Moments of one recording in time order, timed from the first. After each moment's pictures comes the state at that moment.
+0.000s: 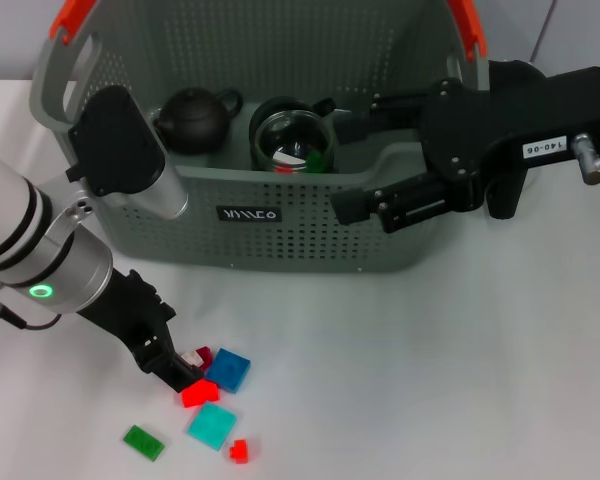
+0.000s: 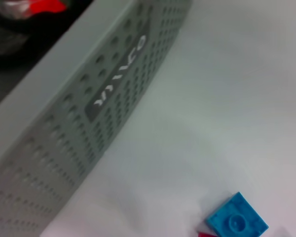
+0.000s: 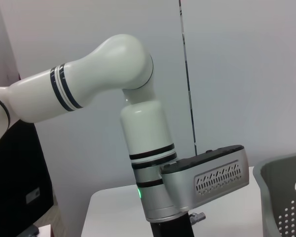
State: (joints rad) left arm -0.48 -2.17 -1.82 -1.40 -0.46 1.63 -2.20; right arm 0.72 2.05 -0.99 -1.07 -1.82 -1.76 1.79
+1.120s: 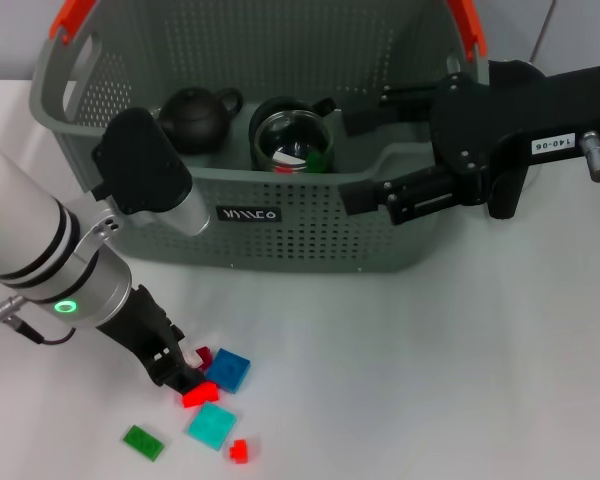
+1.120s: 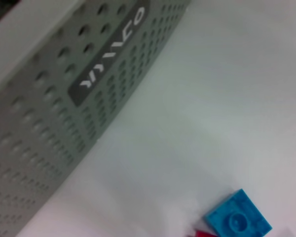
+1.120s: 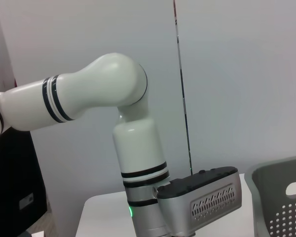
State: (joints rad) left arm -0.47 -2.17 -1.73 -1.37 -0.43 1.58 -2.30; right arm 0.72 2.05 -0.96 -1.03 -1.81 -1.76 1.74
